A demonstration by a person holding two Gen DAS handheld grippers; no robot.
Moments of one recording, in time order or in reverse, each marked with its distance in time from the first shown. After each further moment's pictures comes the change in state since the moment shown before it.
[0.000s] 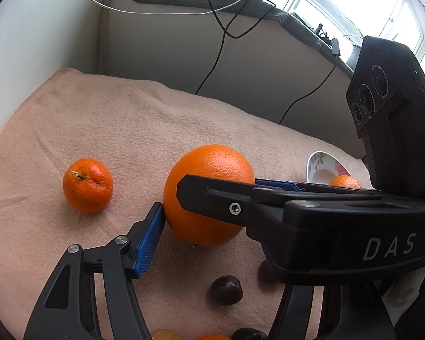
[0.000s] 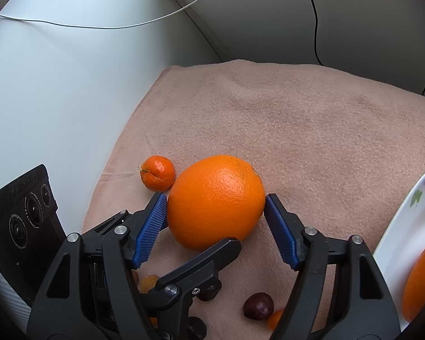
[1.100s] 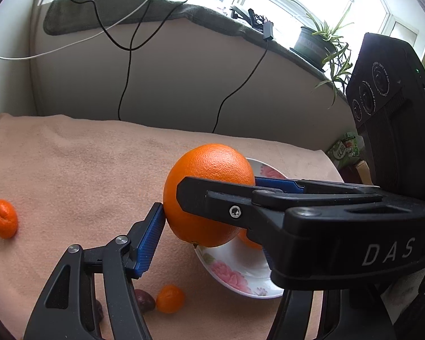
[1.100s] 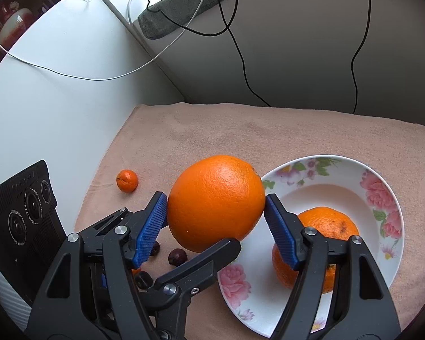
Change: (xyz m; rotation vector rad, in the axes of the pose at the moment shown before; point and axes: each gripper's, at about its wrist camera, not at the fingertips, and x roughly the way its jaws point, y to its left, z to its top) left arm 0.009 -0.110 0.009 0.138 -0.017 -0.123; right arm -0.121 -0.069 -0.015 0.030 -0.120 -0.104
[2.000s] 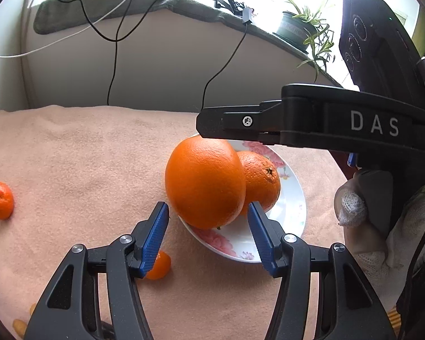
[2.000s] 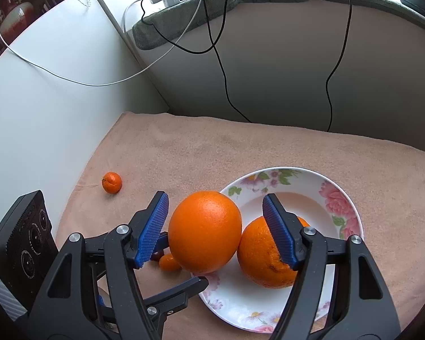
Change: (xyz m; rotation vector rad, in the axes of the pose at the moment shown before) left arm -0.019 -0.010 -0.032 0.060 0.038 -0.025; right arm -0.026 -0.003 -0.001 -0.051 -0.060 -0.098
